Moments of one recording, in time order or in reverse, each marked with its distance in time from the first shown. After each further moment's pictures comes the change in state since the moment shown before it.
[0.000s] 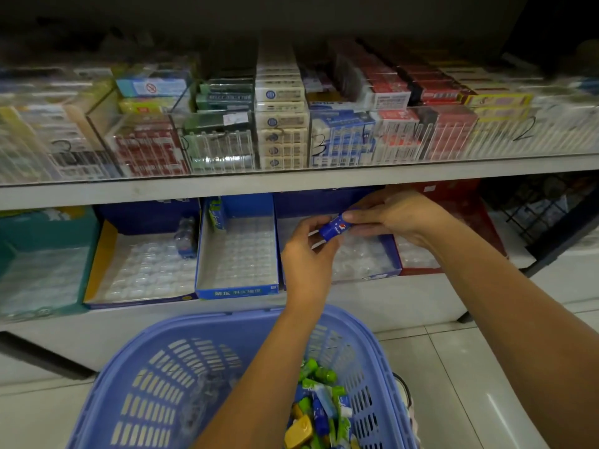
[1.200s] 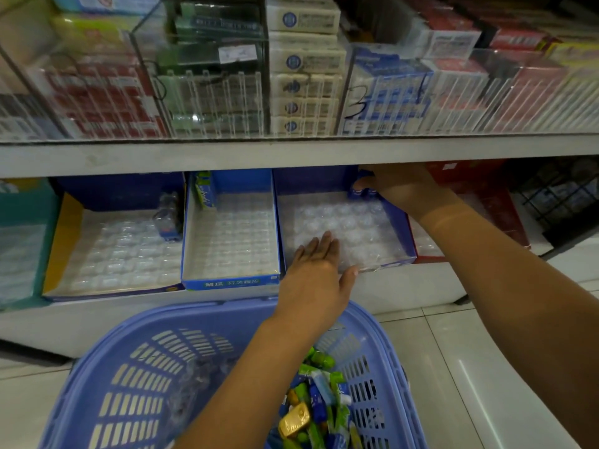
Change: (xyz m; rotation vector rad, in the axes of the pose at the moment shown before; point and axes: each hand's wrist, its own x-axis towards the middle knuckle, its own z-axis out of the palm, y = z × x) left_hand -0.008 -0.038 -0.021 0.971 -0.615 0.130; right_hand 0.075 0.018 -0.003 -0.887 0.175 -0.124
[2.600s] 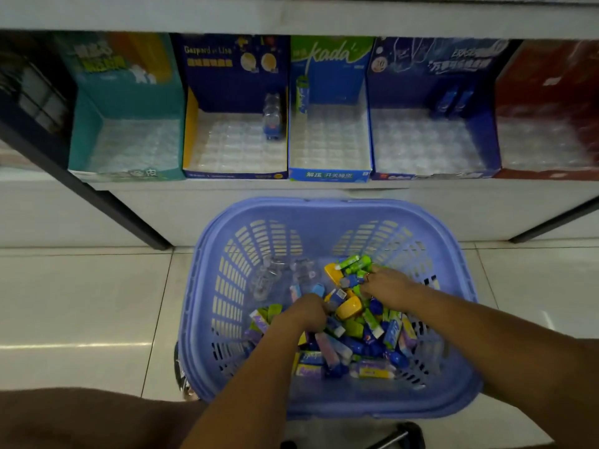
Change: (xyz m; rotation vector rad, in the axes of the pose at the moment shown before) left_hand -0.156 -0.137 0.128 -0.191 -0.769 -0.381; right_hand -0.192 -0.026 0.247 -0.634 -0.765 -0.508
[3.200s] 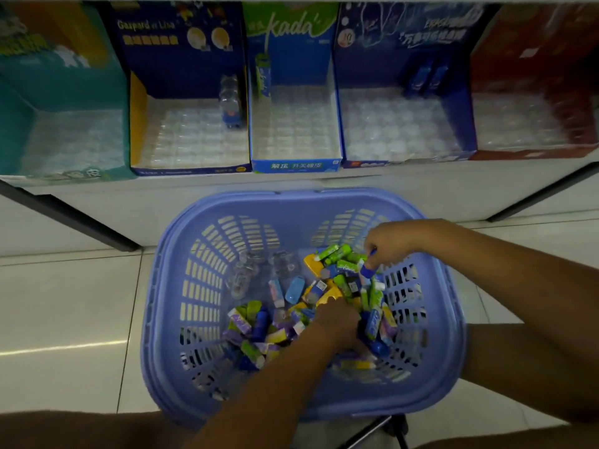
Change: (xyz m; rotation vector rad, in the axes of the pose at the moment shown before) left_hand 0.006 0.078 0.040 0.401 0.065 0.205; right_hand -0.038 0.049 -0.081 0.478 -0.266 0.125
